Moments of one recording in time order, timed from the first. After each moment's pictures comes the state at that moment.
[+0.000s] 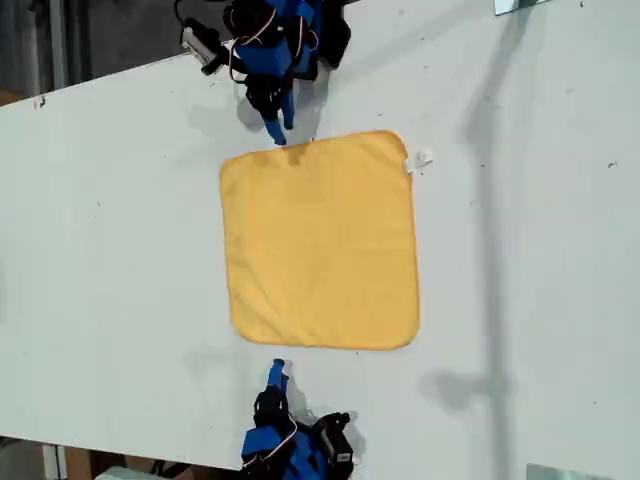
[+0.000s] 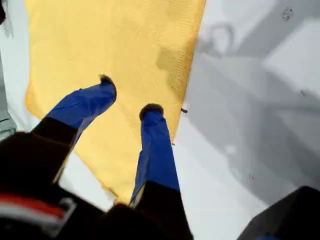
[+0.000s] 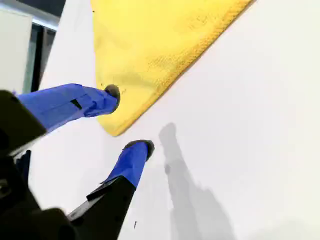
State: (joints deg) arm 0 -32.0 198.3 178.3 75.3 -61.5; arm 1 17.6 188.9 165.1 81.7 94.3
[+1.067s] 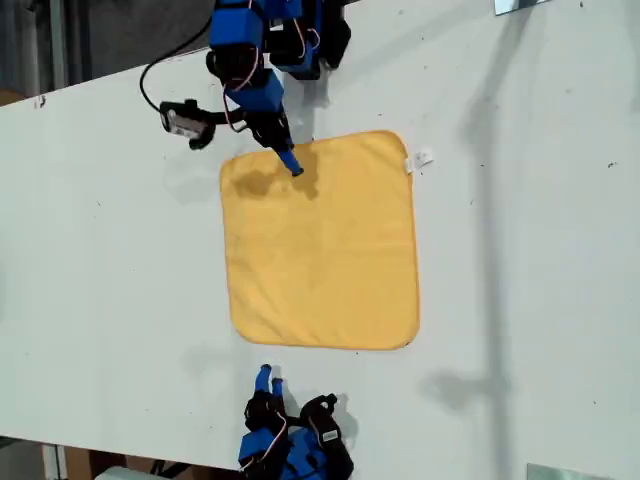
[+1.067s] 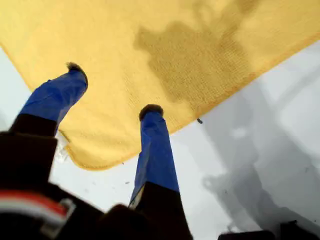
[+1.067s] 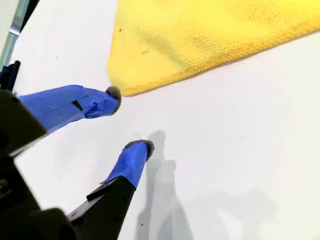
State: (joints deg) arm 0 -38.8 198.6 177.5 75.8 -77.9; arm 1 6.2 133.0 136.9 68.8 63.7
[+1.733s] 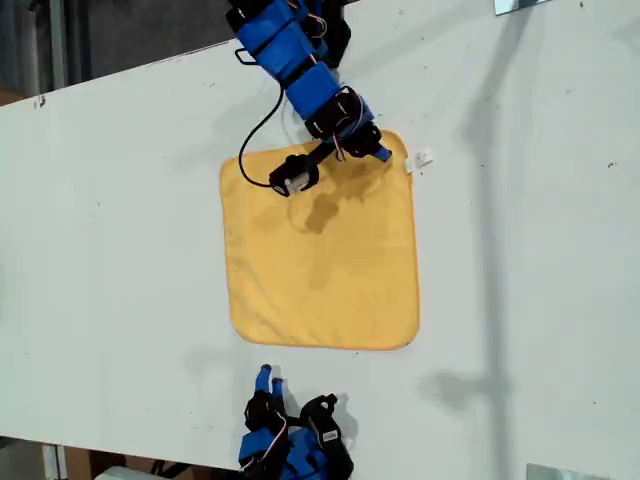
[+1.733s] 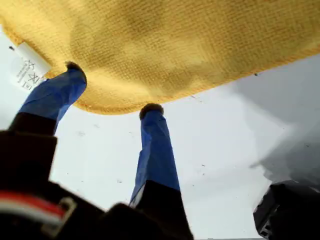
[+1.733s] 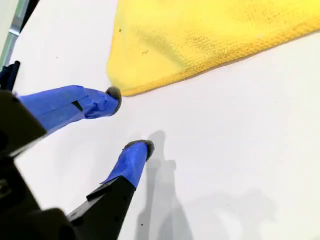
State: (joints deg) arm 0 -38.8 198.6 177.5 75.7 -77.9; arm 1 -29.7 92.3 116.0 72.2 82.6
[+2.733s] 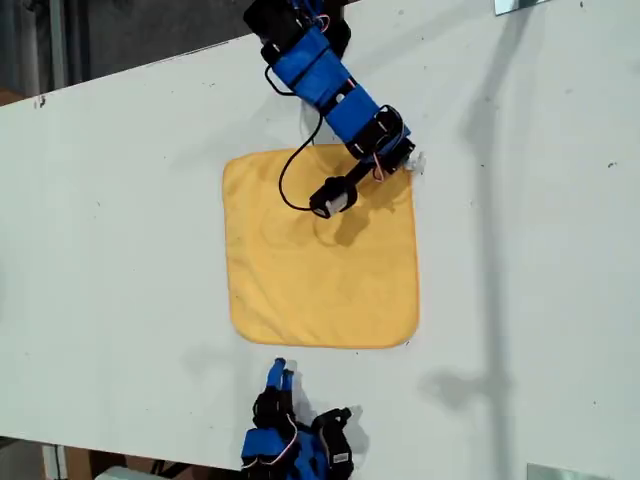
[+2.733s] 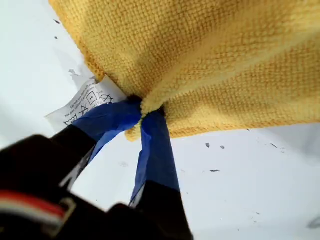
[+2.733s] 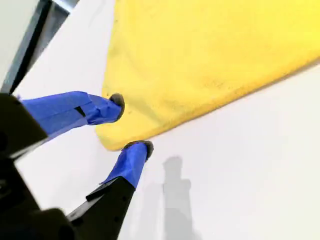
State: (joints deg) arm 0 -21.1 191.2 170.3 72.0 -81.9; arm 1 -33.9 70.6 96.6 73.1 83.3
